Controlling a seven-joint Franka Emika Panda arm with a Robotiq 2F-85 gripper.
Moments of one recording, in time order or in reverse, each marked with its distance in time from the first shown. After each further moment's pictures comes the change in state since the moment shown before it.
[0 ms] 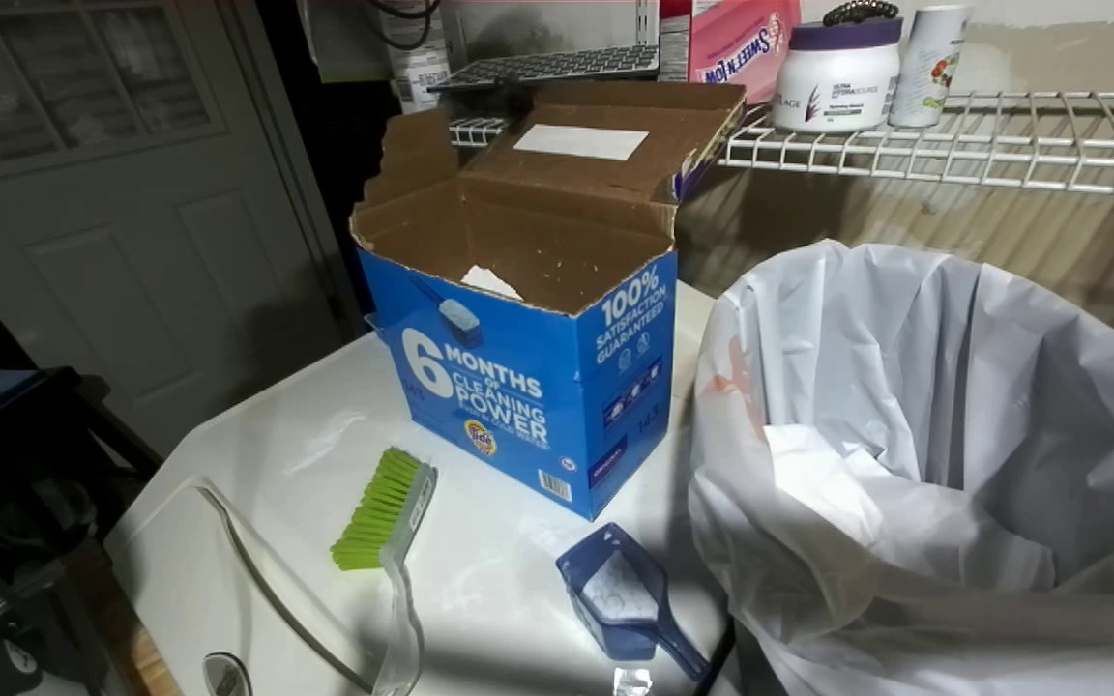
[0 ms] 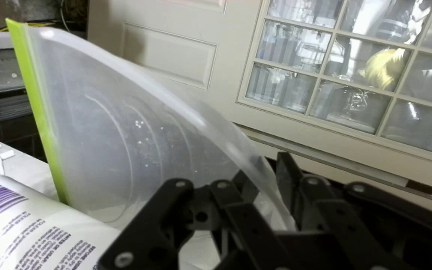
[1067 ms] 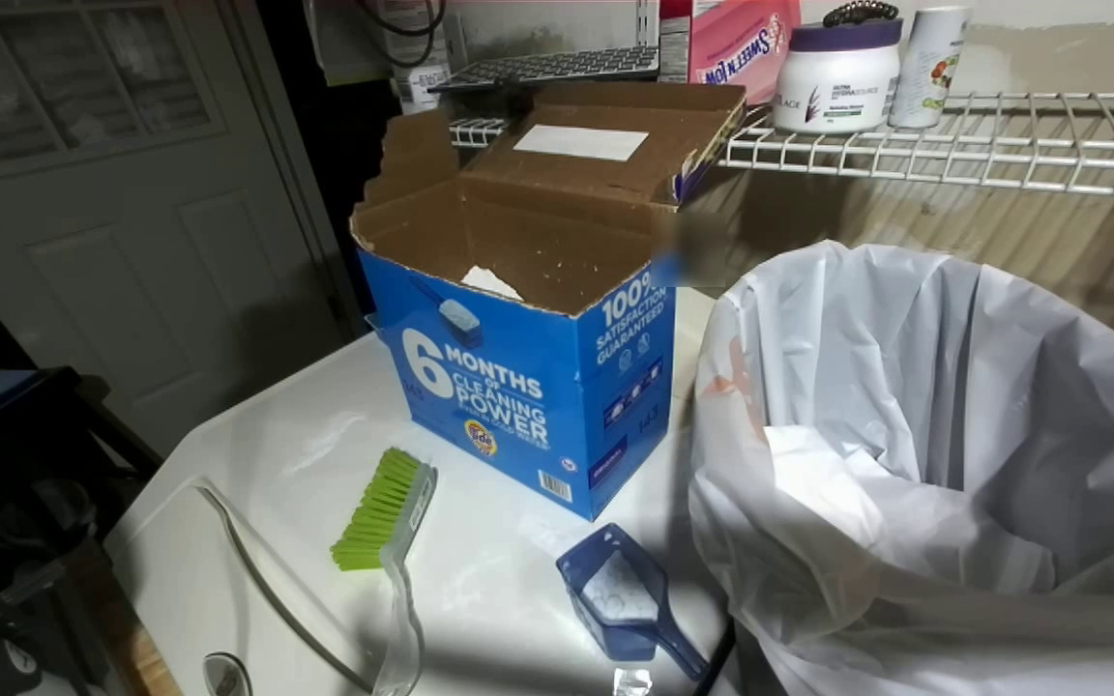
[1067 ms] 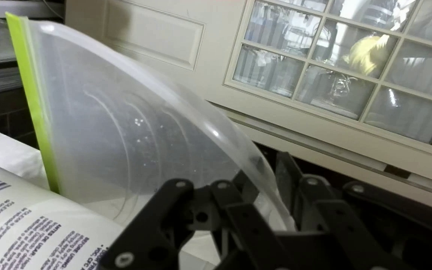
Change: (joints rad) arm 0.002 -0.023 0.007 -0.074 0.071 0.076 -0.084
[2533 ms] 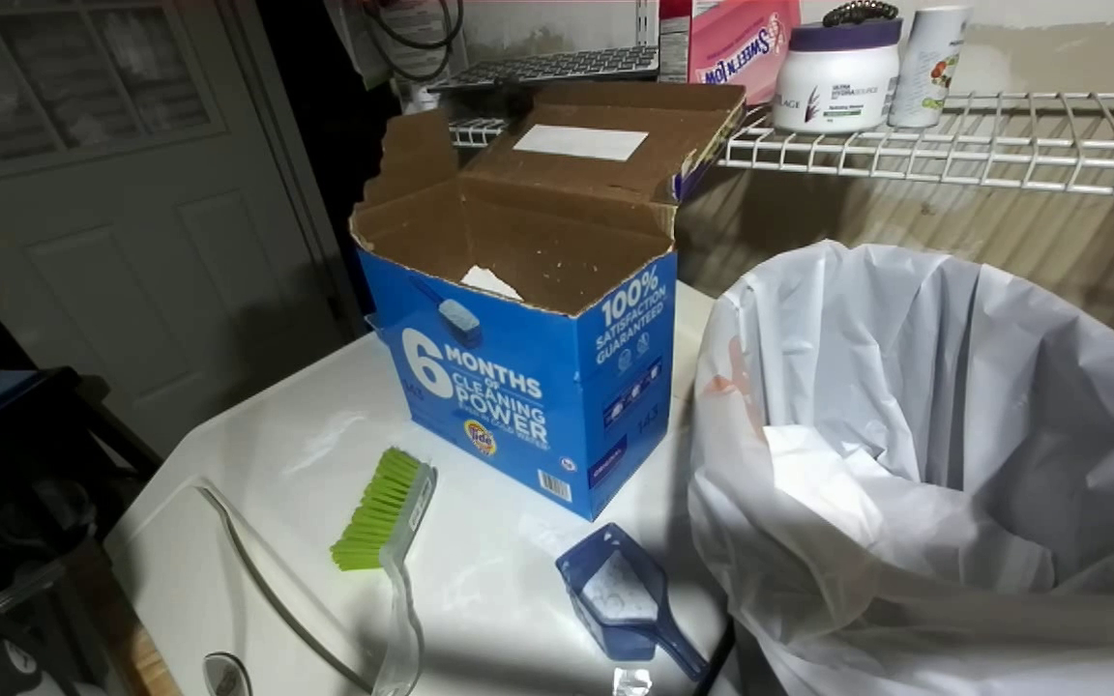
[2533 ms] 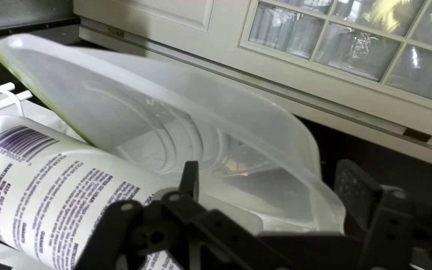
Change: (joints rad) arm -0.001 -0.021 -0.007 -0.060 0.009 0.133 -0.018
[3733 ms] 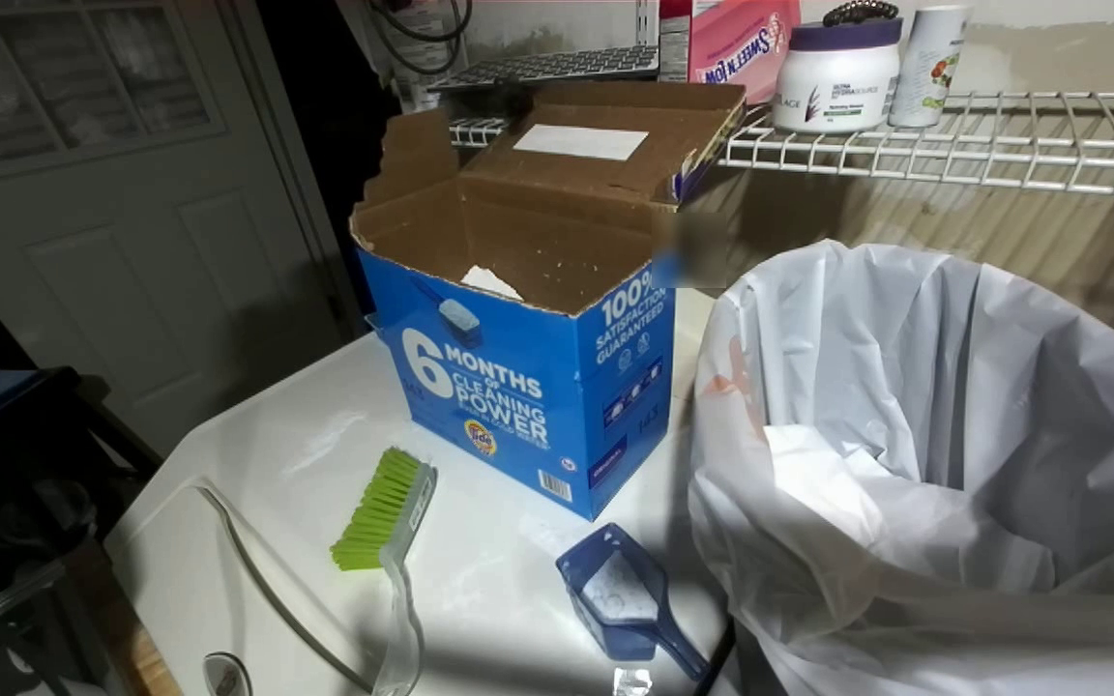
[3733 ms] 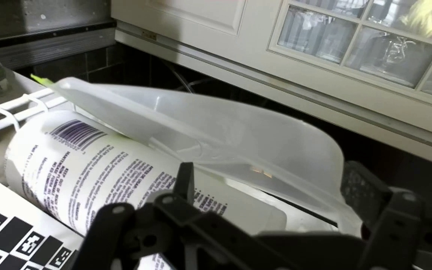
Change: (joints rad) arm -0.003 -0.017 -0.013 0.000 -0.101 0.001 0.024
